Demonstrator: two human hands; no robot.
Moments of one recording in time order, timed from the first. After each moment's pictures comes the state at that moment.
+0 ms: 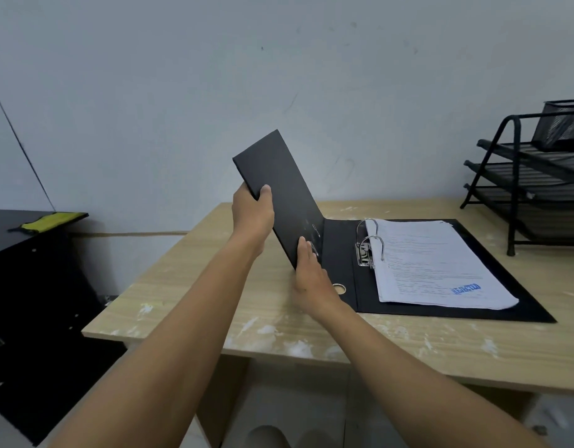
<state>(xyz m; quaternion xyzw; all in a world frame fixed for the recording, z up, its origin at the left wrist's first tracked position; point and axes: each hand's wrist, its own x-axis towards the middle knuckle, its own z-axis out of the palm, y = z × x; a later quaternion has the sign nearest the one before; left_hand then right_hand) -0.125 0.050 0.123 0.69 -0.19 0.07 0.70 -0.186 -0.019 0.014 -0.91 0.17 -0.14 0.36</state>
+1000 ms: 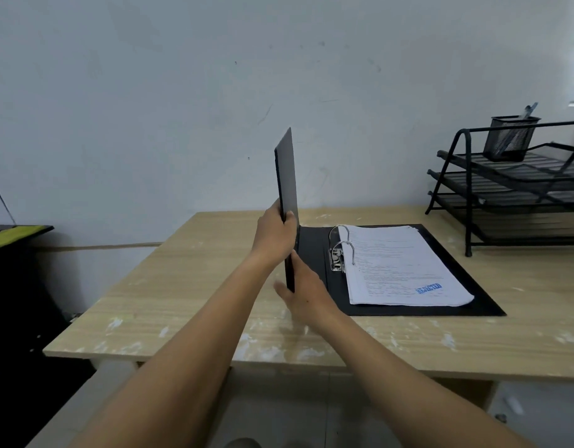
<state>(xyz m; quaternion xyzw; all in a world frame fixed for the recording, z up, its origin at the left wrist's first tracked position) -0.165 0.009 0.107 0.77 -0.33 0.03 0.54 -0.222 -0.042 0.011 -0.88 0.16 -0.17 0.42</state>
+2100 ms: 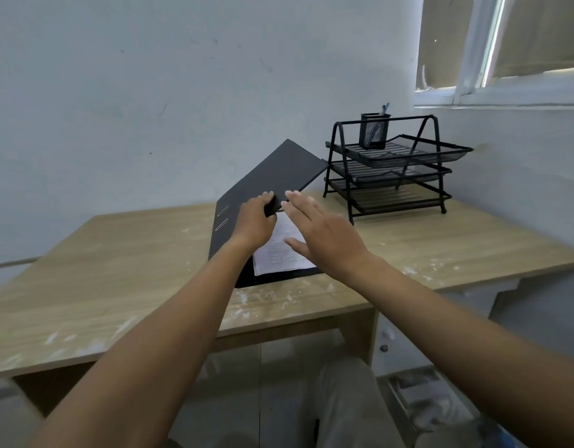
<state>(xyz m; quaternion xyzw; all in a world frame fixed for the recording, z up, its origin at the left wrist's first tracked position) -0.239 -0.075 0.077 0.78 -0.48 0.01 0.40 -0.393 -0.129 0.067 -0.92 0.14 -0.34 -0.17</state>
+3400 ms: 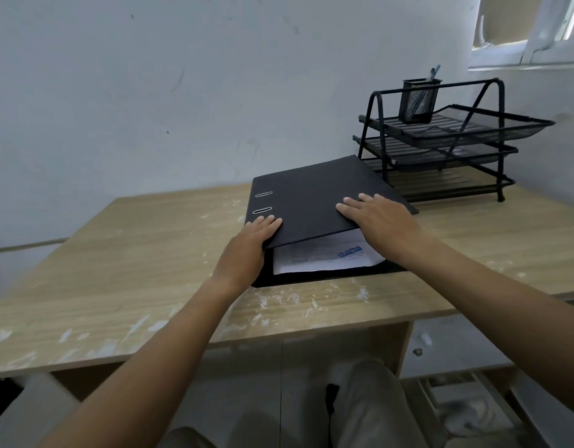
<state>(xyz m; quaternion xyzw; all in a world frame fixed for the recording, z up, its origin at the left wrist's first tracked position) -0.187 -0.044 0.011 0.79 -0.55 0.12 0.25 -0.376 -0.216 0.058 -0.95 0.21 -0.14 -0.17</state>
